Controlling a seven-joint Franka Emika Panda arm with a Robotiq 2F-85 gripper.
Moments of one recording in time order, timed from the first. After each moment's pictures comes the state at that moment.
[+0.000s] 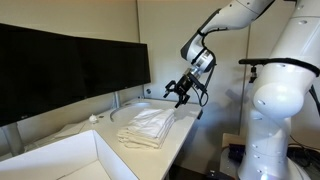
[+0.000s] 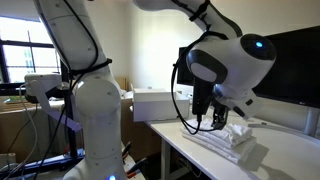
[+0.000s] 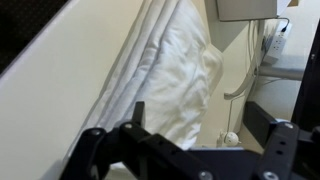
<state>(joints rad) -0.17 -0.32 -0.50 -2.68 0.86 2.21 -0.45</state>
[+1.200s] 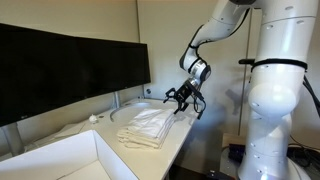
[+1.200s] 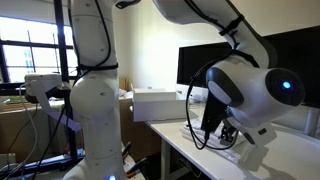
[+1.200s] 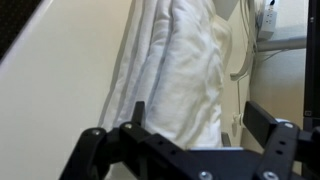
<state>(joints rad) -0.28 -0.03 -0.47 -2.55 1.10 2.06 -0.57</state>
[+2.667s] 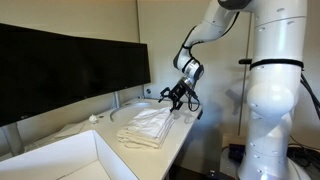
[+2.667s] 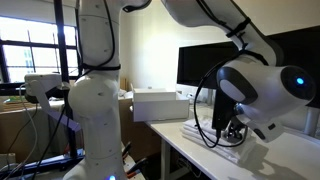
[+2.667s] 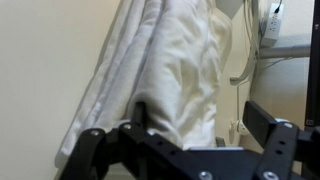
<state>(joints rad) -0.31 0.06 -0.38 -2.44 1.09 2.04 -0.57</state>
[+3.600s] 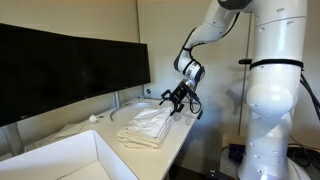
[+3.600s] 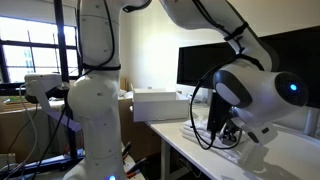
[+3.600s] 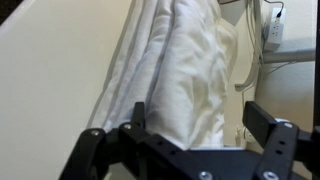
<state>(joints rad) -0.33 0.06 -0.37 -2.47 1.09 2.04 -0.57</state>
